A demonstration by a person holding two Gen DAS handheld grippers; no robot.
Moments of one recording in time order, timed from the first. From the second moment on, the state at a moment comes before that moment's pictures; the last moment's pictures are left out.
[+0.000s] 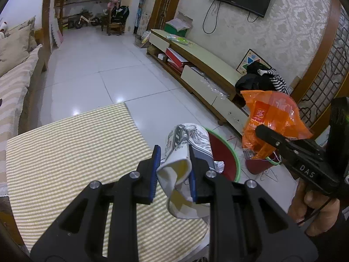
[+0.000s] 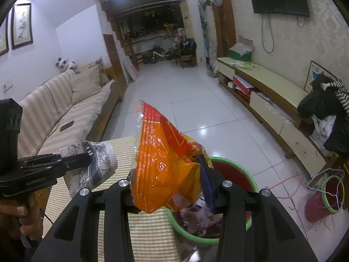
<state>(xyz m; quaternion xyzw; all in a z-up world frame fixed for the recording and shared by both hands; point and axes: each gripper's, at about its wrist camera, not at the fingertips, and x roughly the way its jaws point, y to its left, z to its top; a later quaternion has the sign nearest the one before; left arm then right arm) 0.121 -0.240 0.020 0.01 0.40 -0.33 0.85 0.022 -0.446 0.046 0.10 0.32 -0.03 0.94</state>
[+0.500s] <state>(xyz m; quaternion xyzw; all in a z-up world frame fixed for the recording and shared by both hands) 0.129 -0.293 0.003 0.02 0.42 -0.34 0.84 0.029 -0.499 0.014 0.14 0.34 -0.06 0.93</state>
